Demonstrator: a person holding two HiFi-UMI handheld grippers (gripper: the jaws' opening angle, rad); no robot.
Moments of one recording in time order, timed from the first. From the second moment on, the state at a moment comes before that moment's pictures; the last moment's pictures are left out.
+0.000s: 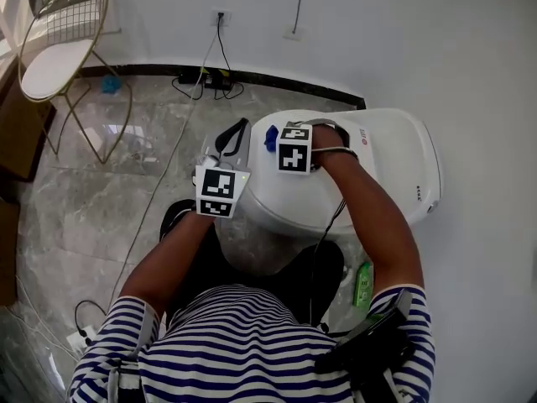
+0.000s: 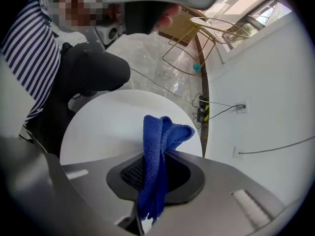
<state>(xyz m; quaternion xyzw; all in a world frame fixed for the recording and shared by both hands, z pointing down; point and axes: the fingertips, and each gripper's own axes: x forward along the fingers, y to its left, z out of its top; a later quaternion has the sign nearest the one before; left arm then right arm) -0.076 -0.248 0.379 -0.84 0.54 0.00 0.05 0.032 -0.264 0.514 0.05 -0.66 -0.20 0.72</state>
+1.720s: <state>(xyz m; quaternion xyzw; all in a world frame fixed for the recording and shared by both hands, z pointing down) -0.075 -0.237 0.401 -0.84 0.54 0.00 0.03 0.020 -0.291 0.478 0.07 -0.68 -0.20 0.70</state>
